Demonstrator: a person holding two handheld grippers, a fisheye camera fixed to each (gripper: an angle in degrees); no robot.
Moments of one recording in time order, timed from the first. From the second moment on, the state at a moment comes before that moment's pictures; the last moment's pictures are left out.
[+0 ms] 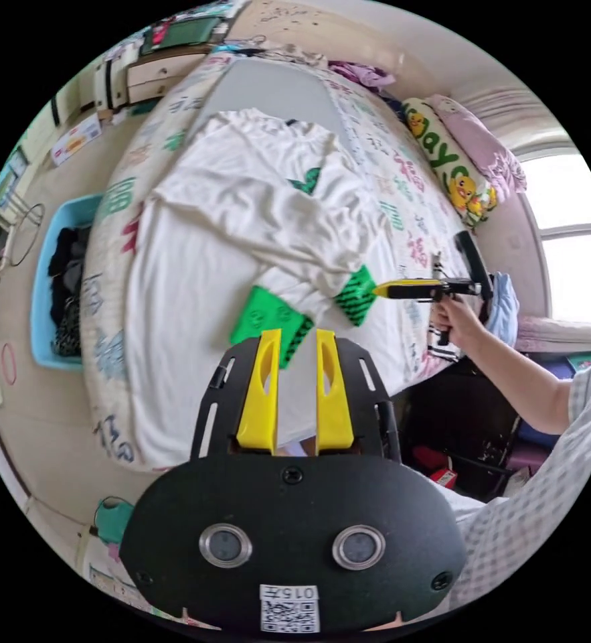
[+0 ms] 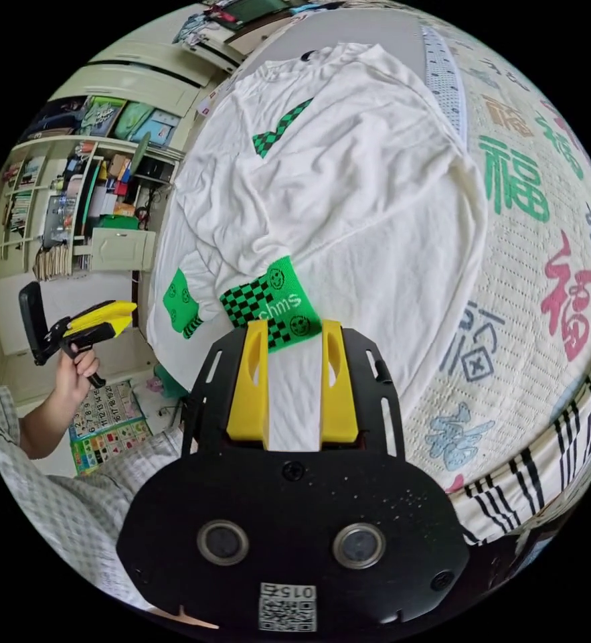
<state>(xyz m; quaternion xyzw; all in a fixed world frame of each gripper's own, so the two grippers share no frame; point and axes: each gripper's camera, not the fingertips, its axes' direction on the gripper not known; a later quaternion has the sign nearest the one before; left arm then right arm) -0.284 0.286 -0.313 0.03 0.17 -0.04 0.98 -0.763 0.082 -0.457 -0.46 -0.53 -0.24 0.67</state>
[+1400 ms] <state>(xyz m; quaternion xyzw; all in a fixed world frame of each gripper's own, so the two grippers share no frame) -0.431 0.287 -0.388 0.10 0.13 -0.16 0.97 -1.030 -0.151 -0.721 -0.34 -0.41 -0.53 0.66</state>
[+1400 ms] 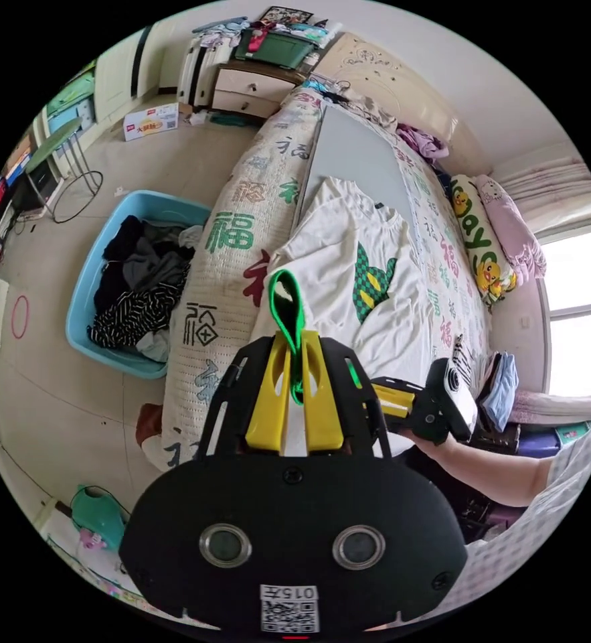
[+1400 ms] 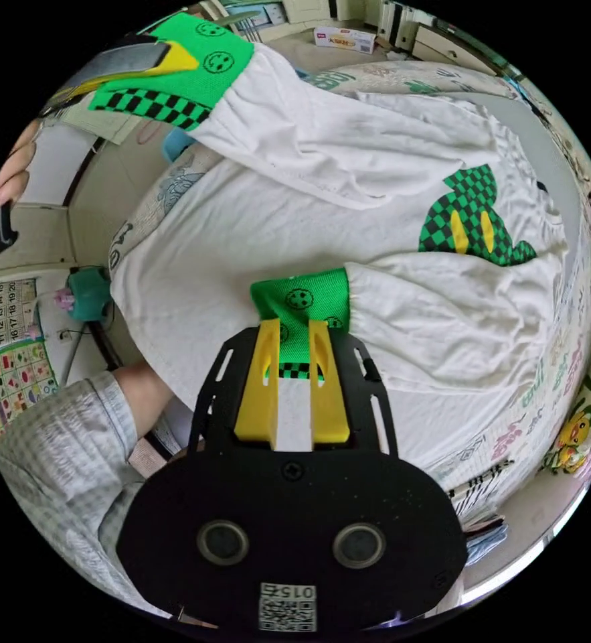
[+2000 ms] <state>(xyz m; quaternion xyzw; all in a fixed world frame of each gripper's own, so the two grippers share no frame) -0.674 0.223 -0.452 0.15 -0.01 -0.36 0.92 -0.735 -0.542 -0.511 -0.37 -0.34 -0.22 0.84</state>
